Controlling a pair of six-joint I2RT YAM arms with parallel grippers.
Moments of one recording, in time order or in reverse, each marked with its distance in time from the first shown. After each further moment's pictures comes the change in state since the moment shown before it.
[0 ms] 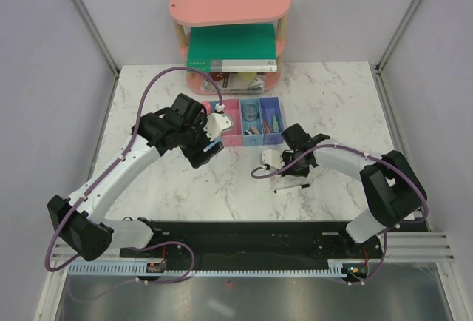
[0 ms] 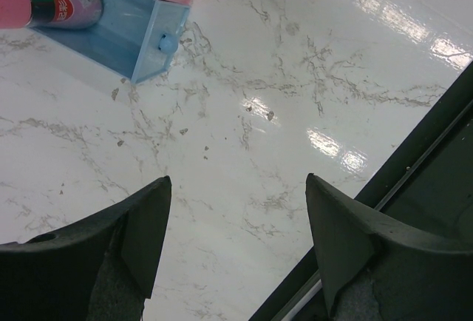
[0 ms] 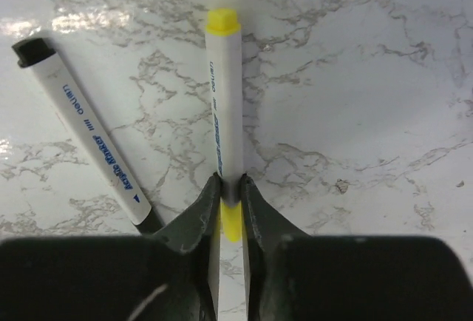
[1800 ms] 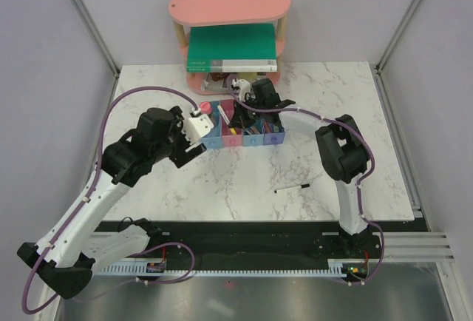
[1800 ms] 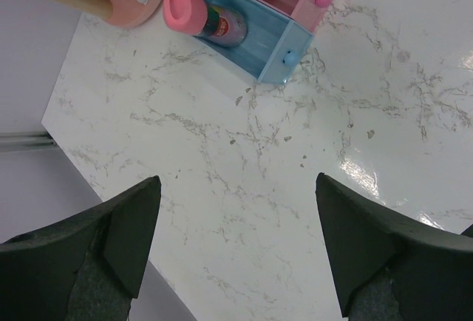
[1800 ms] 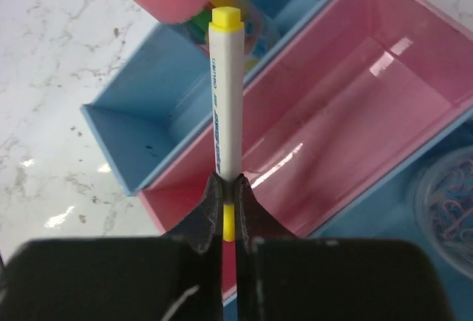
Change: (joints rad) left arm 0.008 -0.318 -0.140 0.183 -0.208 0.117; right arm 0.008 0.538 0.685 0.504 -0.410 1.064
